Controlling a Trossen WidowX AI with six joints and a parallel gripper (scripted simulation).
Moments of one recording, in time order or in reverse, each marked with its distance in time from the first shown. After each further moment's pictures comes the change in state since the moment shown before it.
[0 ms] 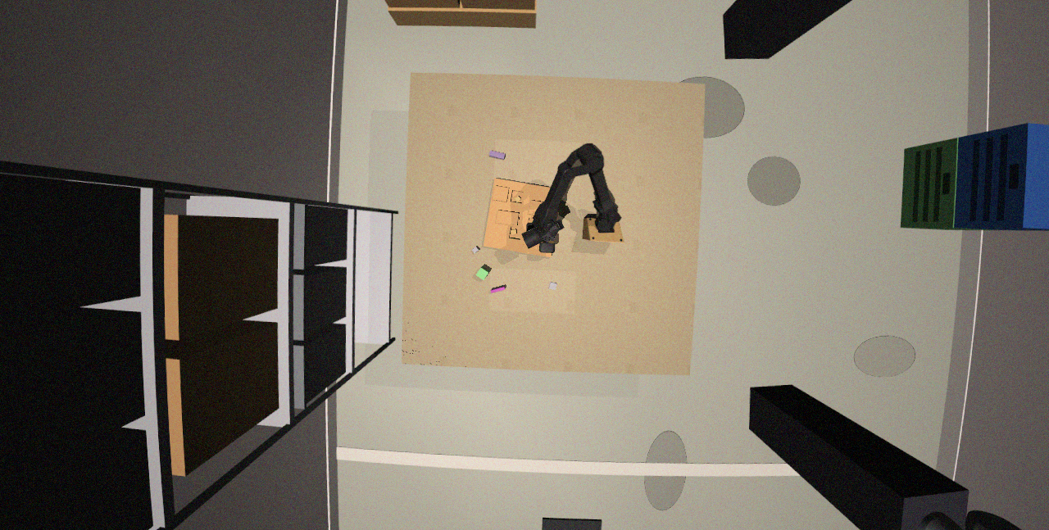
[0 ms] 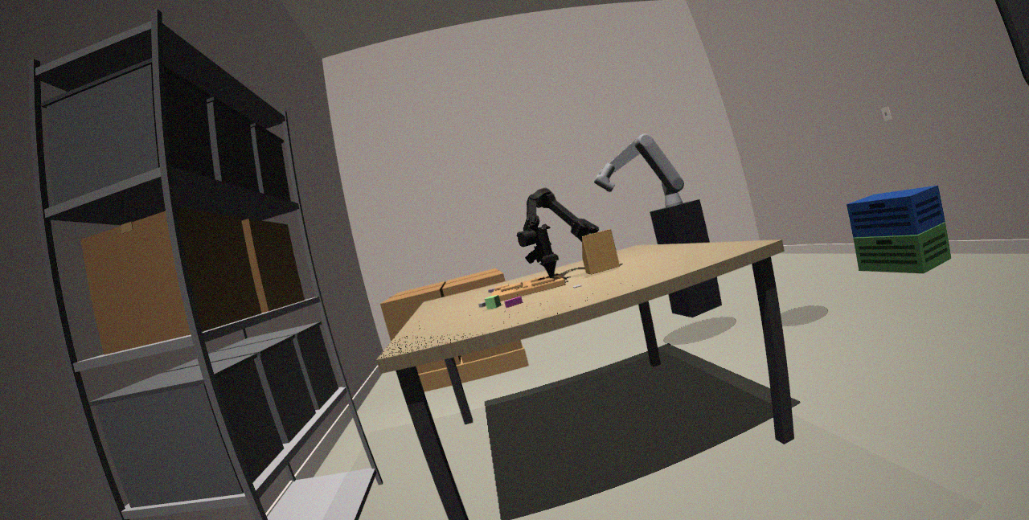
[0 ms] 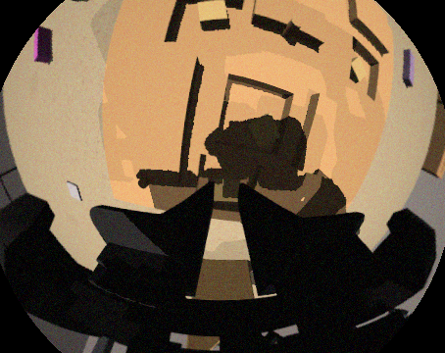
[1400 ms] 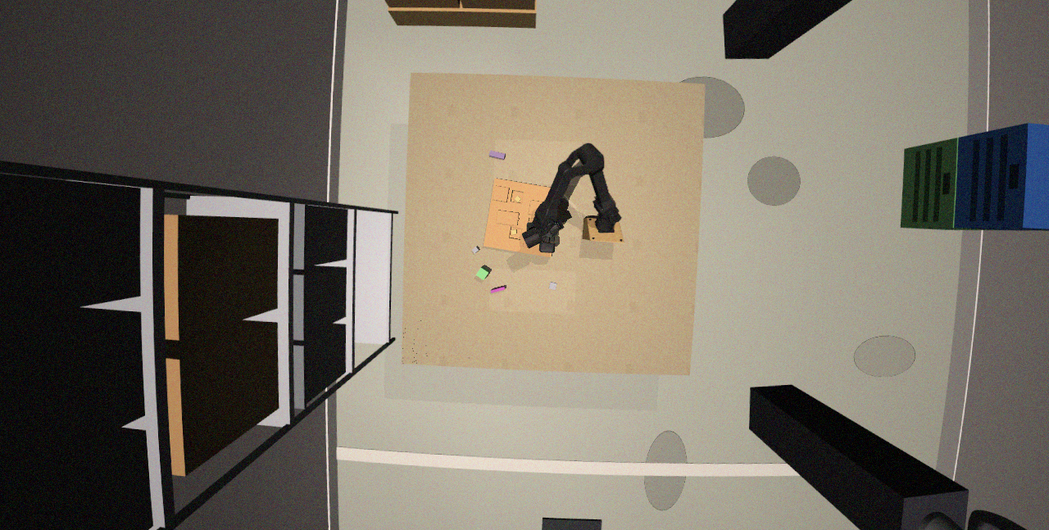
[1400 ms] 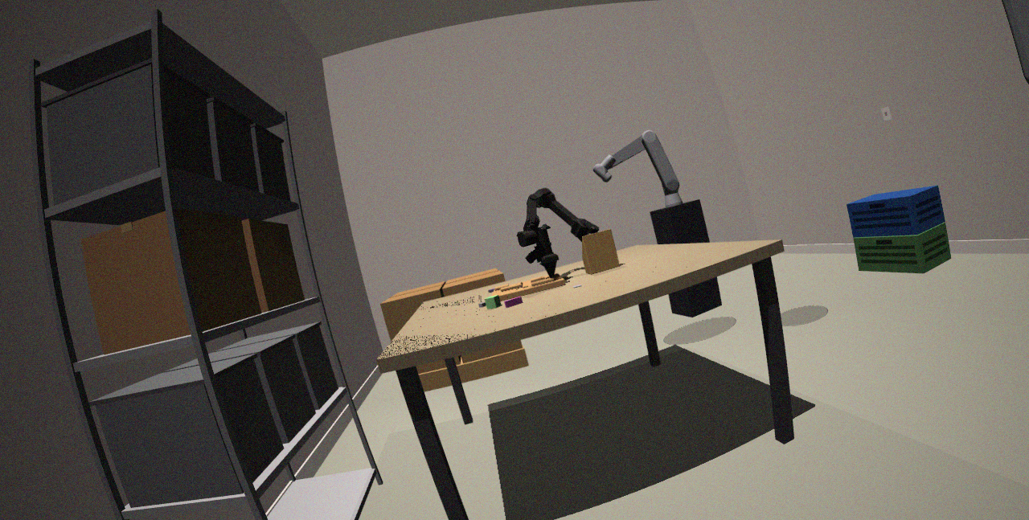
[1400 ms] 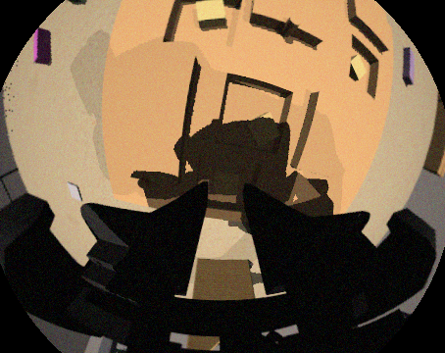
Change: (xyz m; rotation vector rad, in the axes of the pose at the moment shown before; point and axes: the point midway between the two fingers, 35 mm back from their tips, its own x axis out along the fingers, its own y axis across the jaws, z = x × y) arm 0.000 0.000 0.000 0.008 0.001 0.002
